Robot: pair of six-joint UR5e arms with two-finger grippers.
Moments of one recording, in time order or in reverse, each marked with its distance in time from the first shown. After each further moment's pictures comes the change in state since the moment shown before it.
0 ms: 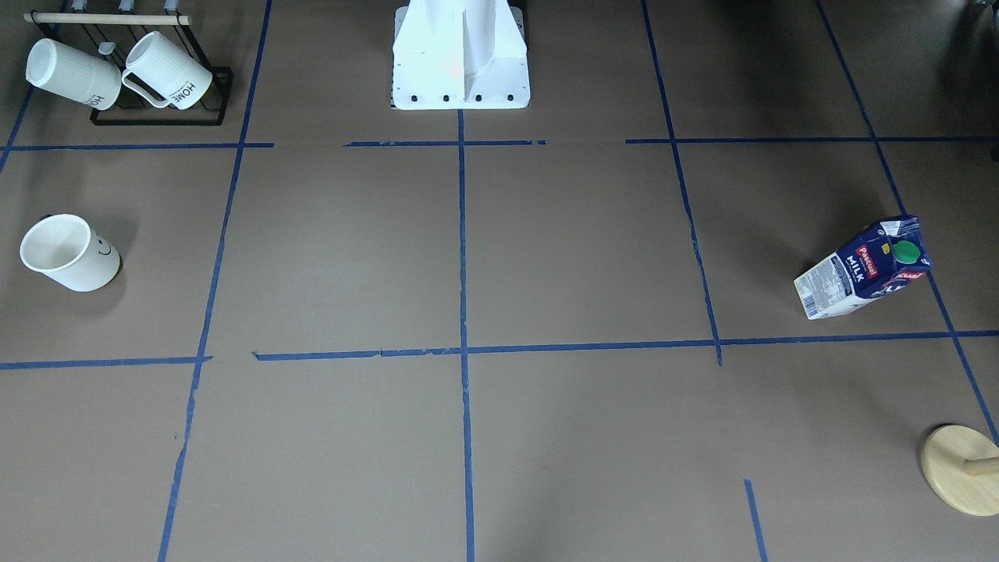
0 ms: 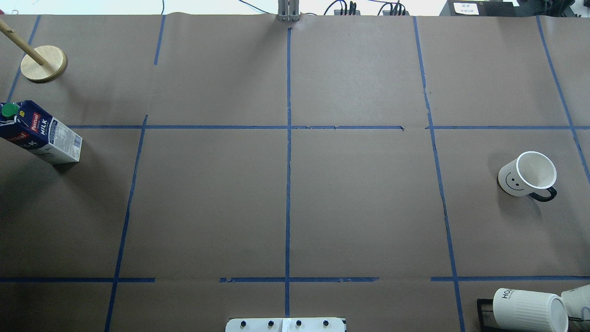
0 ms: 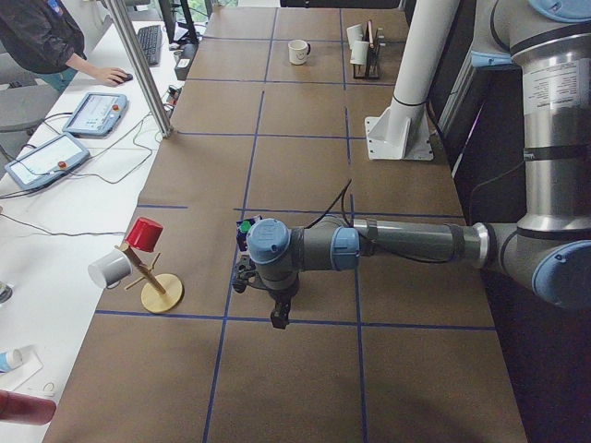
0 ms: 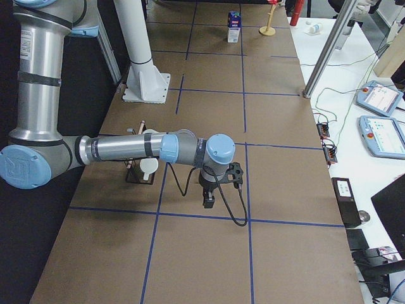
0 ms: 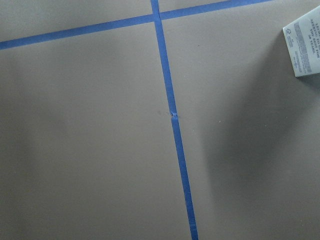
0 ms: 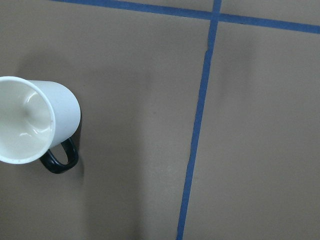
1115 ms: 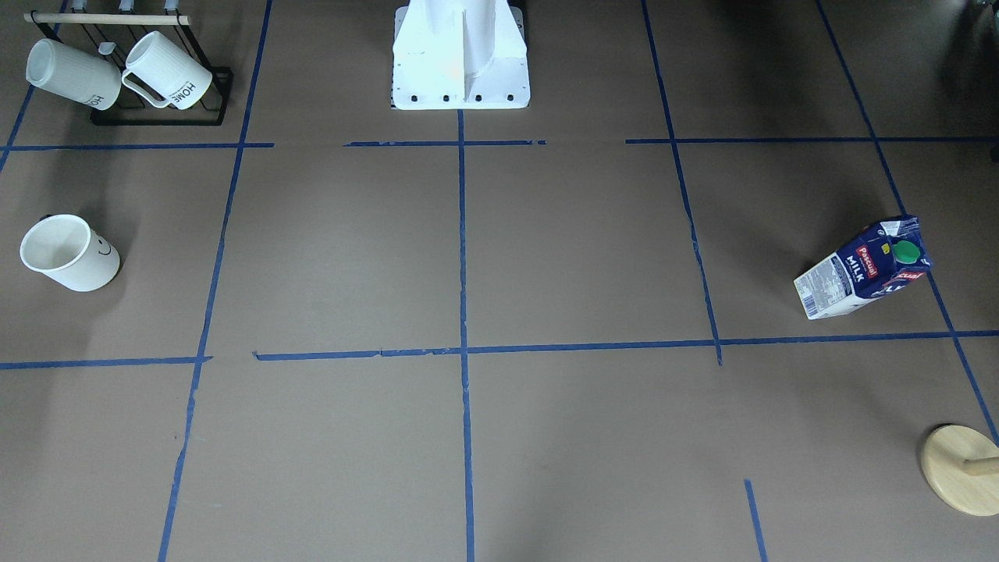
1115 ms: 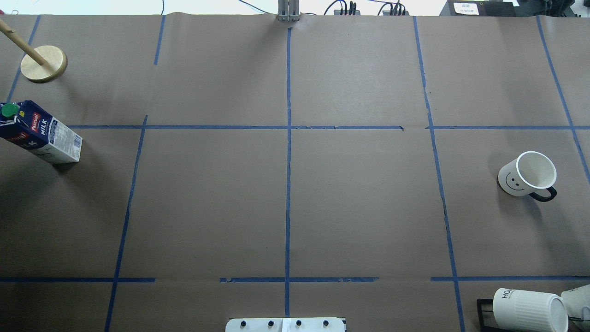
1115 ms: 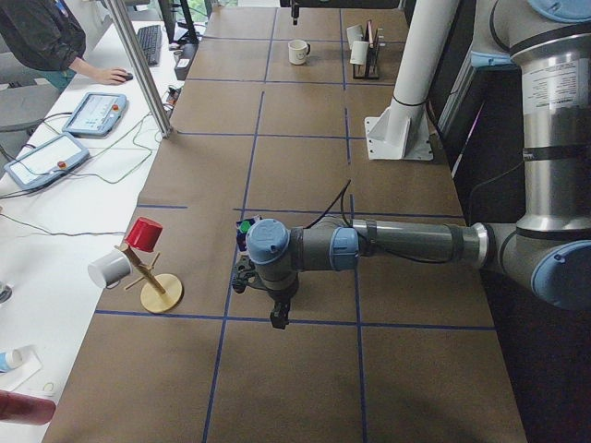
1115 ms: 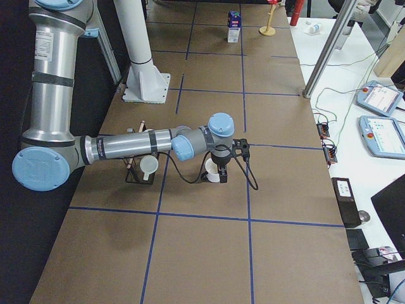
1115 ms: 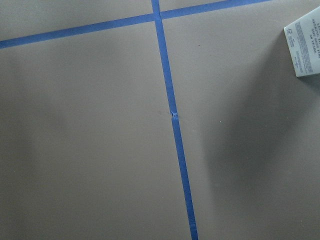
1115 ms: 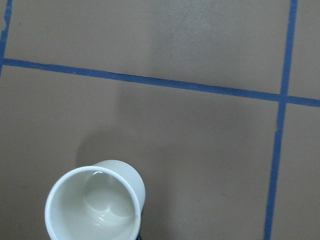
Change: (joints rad) left arm 0.002 -0.002 0.002 -0.001 0.000 -0.003; right arm -0.273 0.013 -0.007 0.536 -0.085 0.551
